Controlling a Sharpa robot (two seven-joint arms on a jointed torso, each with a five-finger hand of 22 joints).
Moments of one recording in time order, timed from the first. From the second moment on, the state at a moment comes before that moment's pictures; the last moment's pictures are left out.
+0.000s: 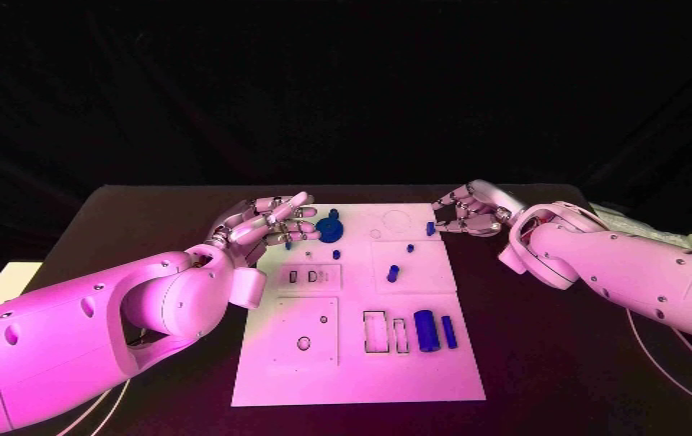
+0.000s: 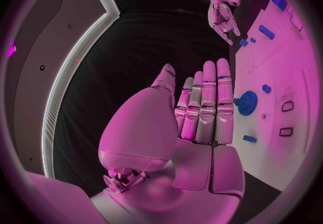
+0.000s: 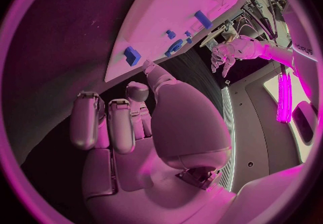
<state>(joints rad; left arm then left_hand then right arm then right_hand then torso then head) 1.17 -0.88 -0.01 1.66 0.11 -0.30 0.35 1.44 -0.01 -0.02 0.19 0.08 1.01 0.19 0.09 0.08 1.14 0.13 0.08 0.11 1.22 0.07 0.22 0.44 0.17 1.14 0.18 0.27 0.17 1.17 -0.86 0.01 1.21 -1.09 -0.32 0.20 1.34 -0.09 0.20 0.03 0.20 0.94 0.16 0.07 0.07 1.26 0.07 0.97 1.05 1.47 -0.01 1.44 1.31 0.09 1.35 0.10 1.42 1.20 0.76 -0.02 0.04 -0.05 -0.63</state>
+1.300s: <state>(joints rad) 1.17 -0.88 -0.01 1.65 0.11 -0.29 0.35 1.44 -0.01 -0.02 0.19 0.08 1.01 0.19 0.09 0.08 1.14 0.13 0.08 0.11 1.22 0.07 0.22 0.44 0.17 1.14 0.18 0.27 0.17 1.16 -0.82 0.01 1.15 -1.14 -0.27 0.19 1.35 -0.07 0.19 0.01 0.18 1.00 0.14 0.10 0.08 1.28 0.06 0.99 1.07 1.46 -0.01 1.44 1.31 0.09 1.35 0.10 1.42 1.20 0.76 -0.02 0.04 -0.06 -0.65</state>
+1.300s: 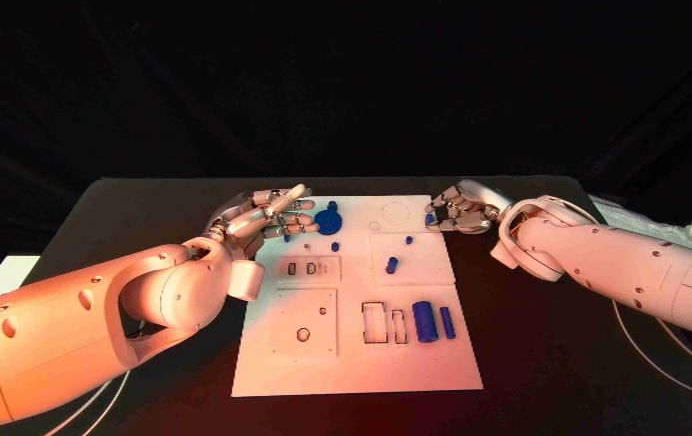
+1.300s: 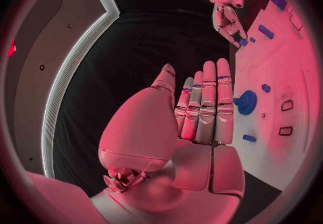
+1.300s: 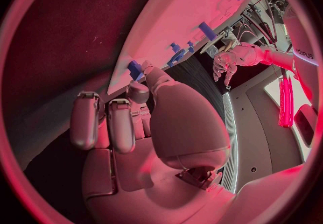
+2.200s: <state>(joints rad) 1.17 -0.88 -0.01 1.65 0.11 -0.29 0.35 1.44 -0.01 -0.02 0.19 0.08 1.01 0.19 0.09 0.08 1.14 0.13 0.08 0.11 1.22 0.07 0.22 0.44 0.17 1.14 0.18 0.27 0.17 1.16 -0.80 0.01 1.13 -1.17 -0.26 0.17 1.37 -0.04 0.22 -0.01 0.13 1.07 0.12 0.11 0.08 1.29 0.04 1.00 1.08 1.46 -0.03 1.44 1.31 0.09 1.36 0.08 1.42 1.21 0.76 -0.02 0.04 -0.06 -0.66</state>
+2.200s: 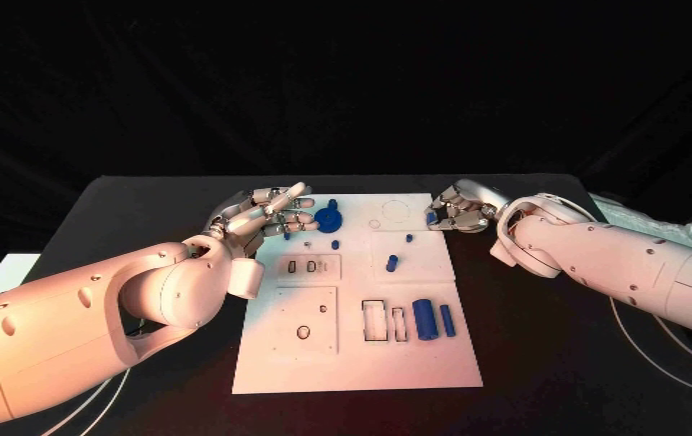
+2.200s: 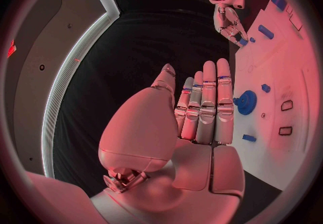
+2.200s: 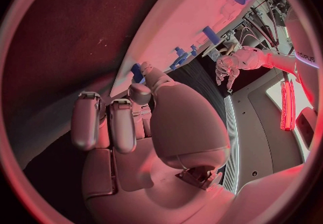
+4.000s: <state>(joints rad) 1.17 -0.88 -0.01 1.61 0.11 -0.29 0.35 1.44 0.00 -0.02 0.19 0.08 1.01 0.19 0.09 0.08 1.14 0.13 0.08 0.11 1.22 0.07 0.22 0.44 0.17 1.14 0.18 0.27 0.17 1.18 -0.65 -0.01 1.48 -1.36 -0.34 -0.20 1.32 0.01 0.25 0.00 0.11 1.11 0.10 0.13 0.08 1.31 0.02 1.02 1.09 1.47 -0.05 1.44 1.31 0.09 1.36 0.07 1.43 1.22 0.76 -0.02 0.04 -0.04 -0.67</state>
